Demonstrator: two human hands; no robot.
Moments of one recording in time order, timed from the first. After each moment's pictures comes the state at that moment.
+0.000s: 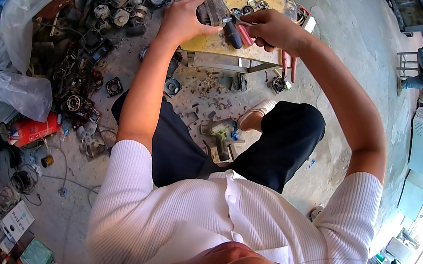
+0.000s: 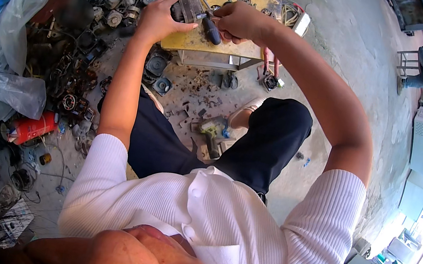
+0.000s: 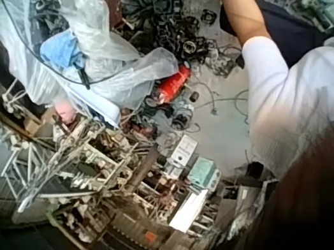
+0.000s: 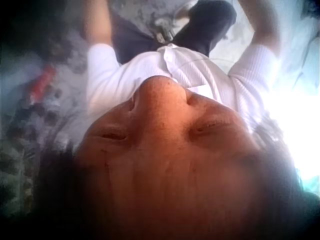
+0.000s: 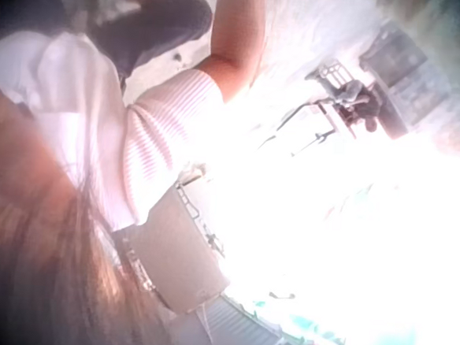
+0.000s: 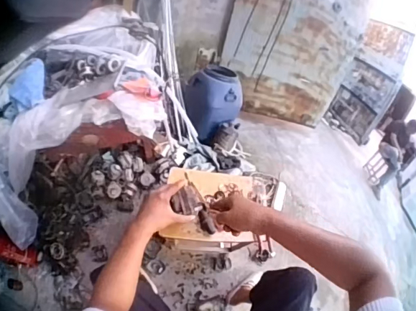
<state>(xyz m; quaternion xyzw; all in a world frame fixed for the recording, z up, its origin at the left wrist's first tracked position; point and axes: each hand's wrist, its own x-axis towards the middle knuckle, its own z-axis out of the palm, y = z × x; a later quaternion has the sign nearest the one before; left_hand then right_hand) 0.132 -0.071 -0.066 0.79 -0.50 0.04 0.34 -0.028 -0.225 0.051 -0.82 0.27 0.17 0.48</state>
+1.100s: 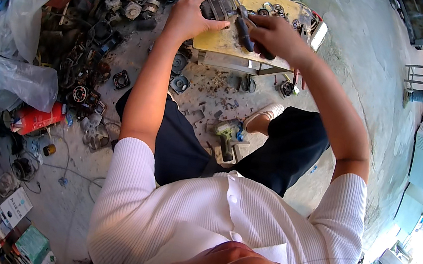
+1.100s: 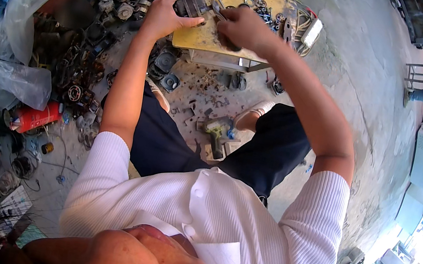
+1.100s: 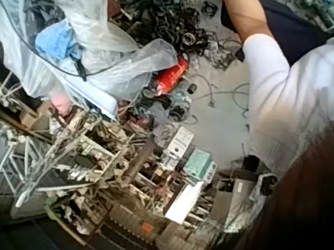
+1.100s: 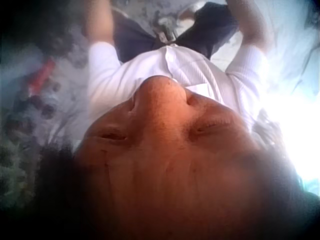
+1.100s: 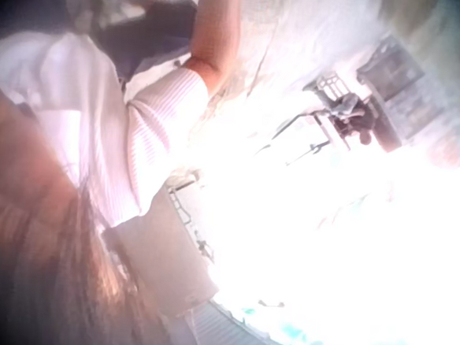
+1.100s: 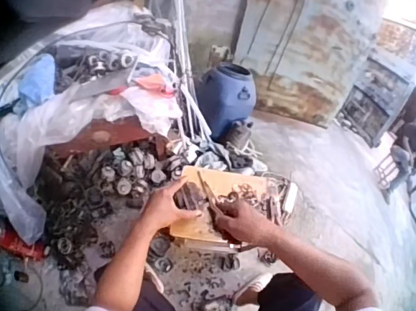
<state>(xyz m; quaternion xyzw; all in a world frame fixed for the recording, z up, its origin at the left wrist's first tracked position) 0.147 -0.057 -0.072 0.80 -0.44 -0.05 0.40 -0.023 -0.212 0.020 -0.81 0.23 0.11 0.52</state>
